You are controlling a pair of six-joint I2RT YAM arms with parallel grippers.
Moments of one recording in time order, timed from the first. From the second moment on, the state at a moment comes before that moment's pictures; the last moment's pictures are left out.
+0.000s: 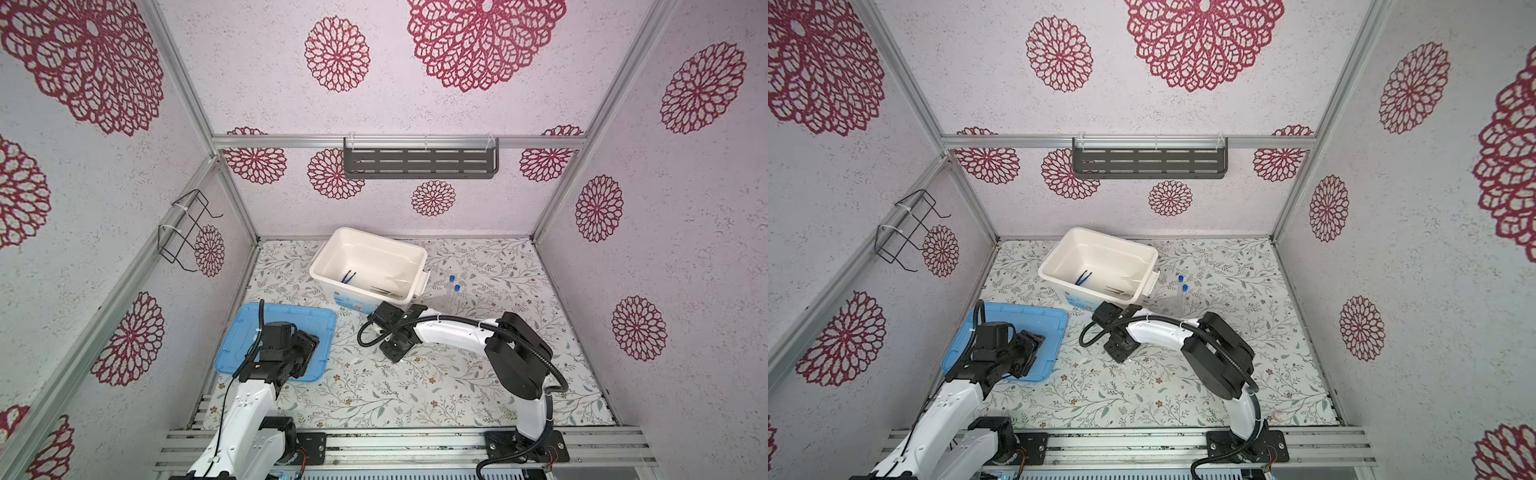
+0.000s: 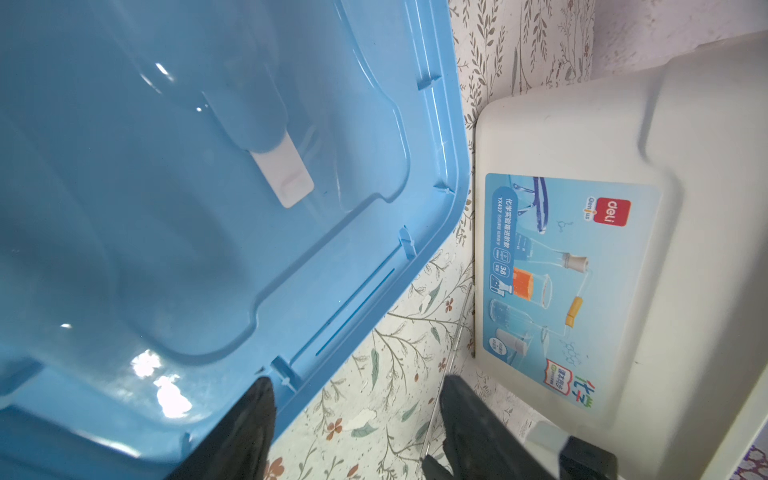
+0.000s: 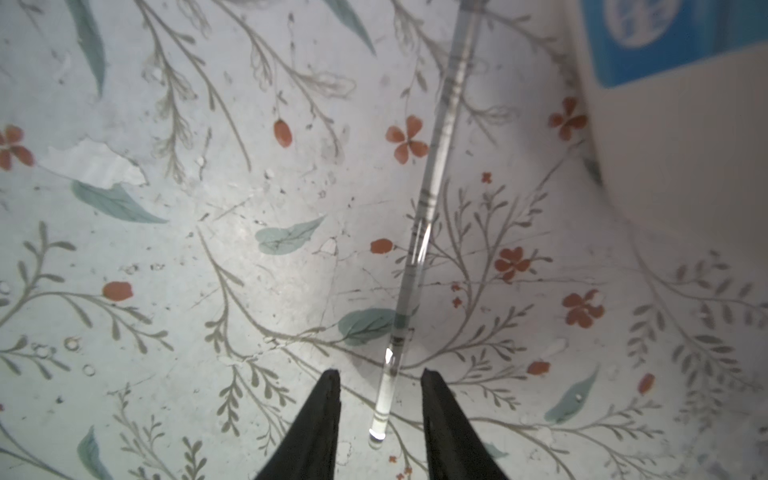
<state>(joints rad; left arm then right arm) -0.02 0.86 0.41 -0.43 0.20 -1.13 0.98 1.98 1.39 -0.76 0.04 0.13</state>
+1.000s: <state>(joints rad) -0.02 0.85 0.41 -0.45 0.23 -1.09 1.07 2.04 1.49 -0.79 -0.04 -0.02</state>
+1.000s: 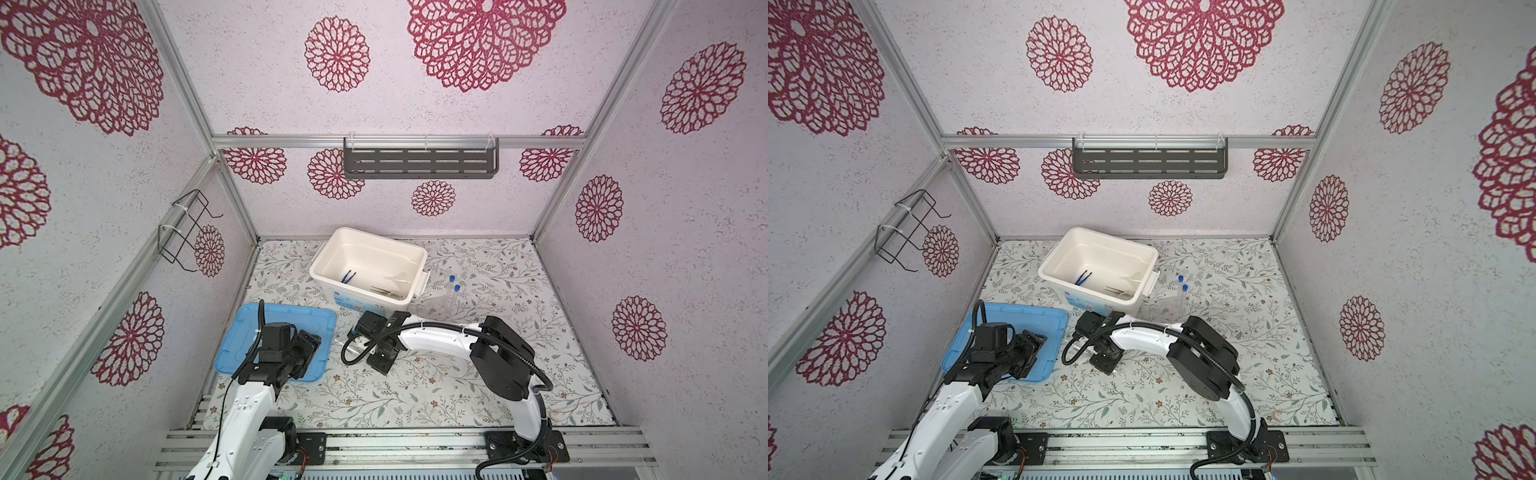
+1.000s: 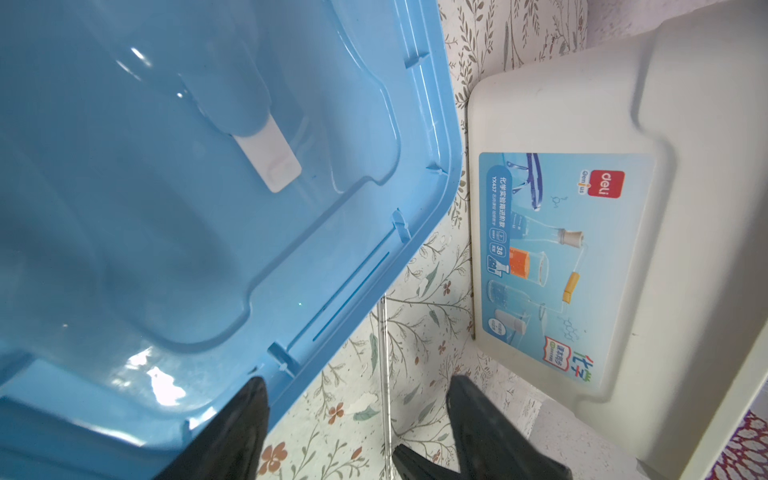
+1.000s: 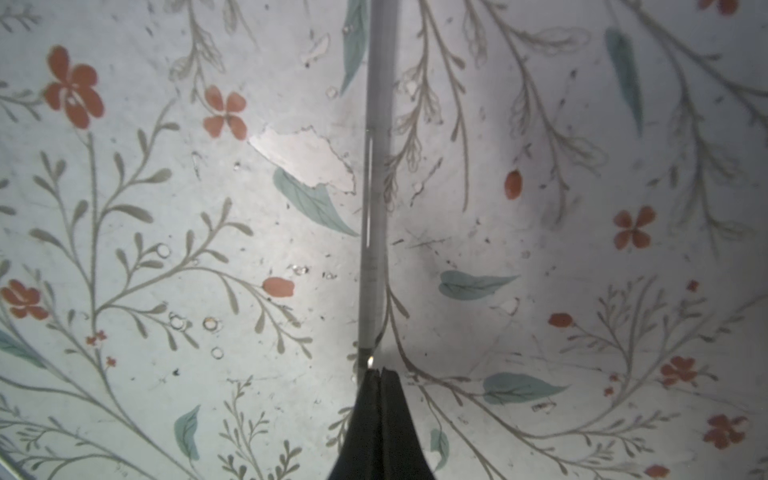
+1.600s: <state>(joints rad) 0.02 0.85 0.45 -0.51 0.23 -1.06 1.11 2.18 1.78 -0.92 -0.11 0.00</state>
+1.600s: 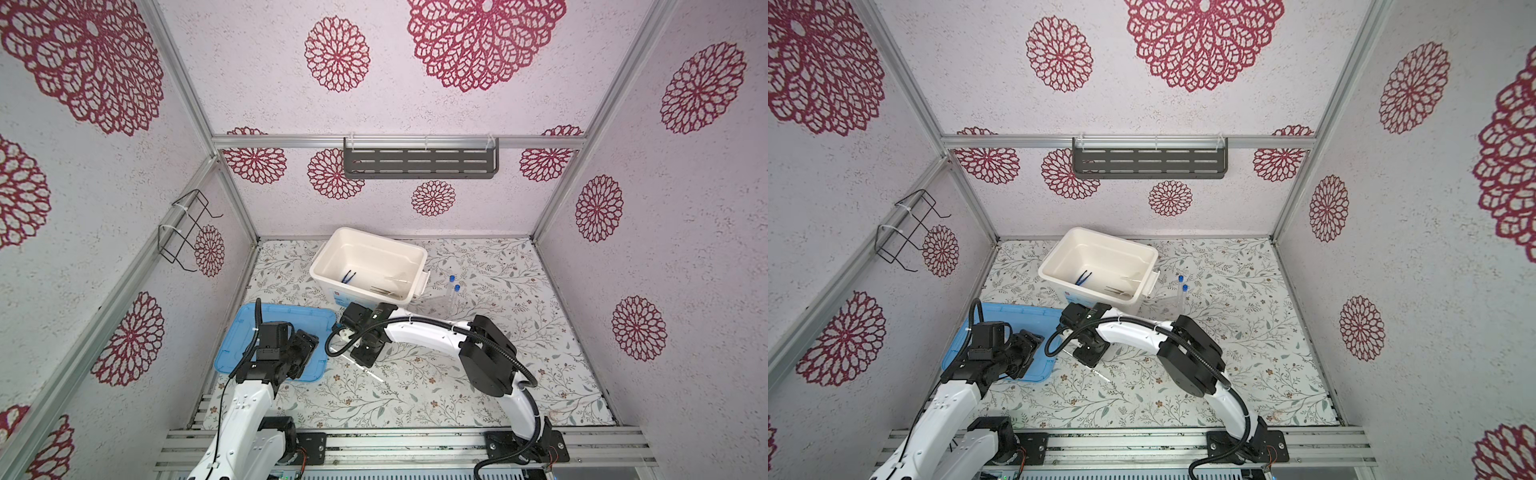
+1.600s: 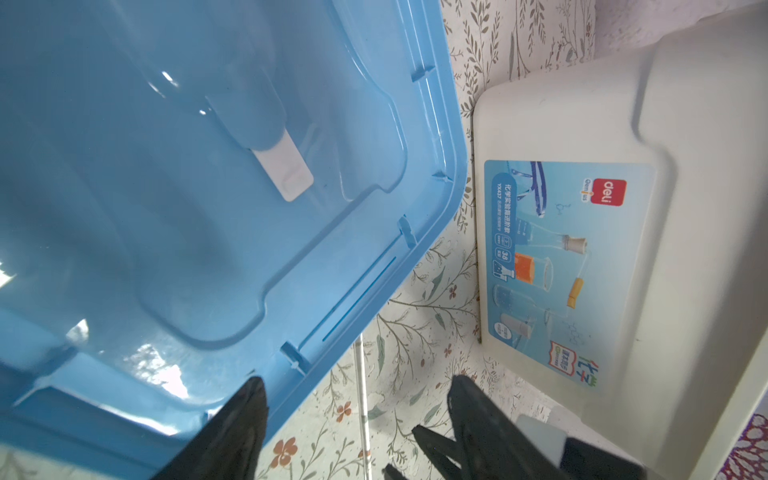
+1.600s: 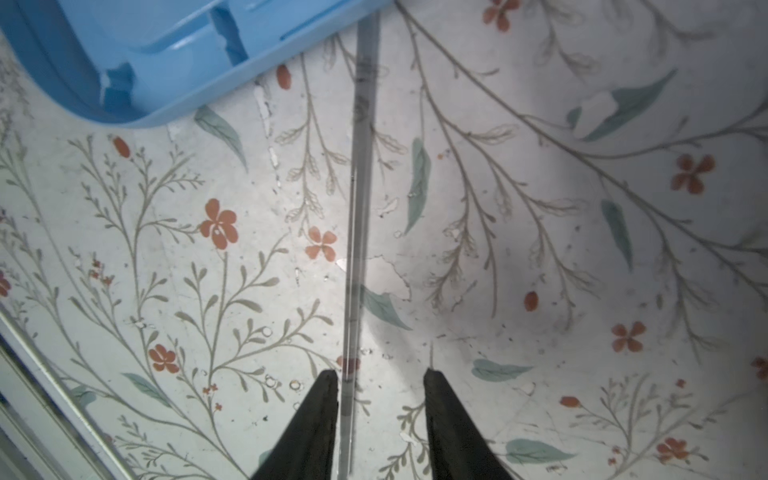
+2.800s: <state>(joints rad) 0.09 0.81 0.46 -0.57 0.24 -1.03 1.20 2.26 1.85 -1.07 0.03 0.03</state>
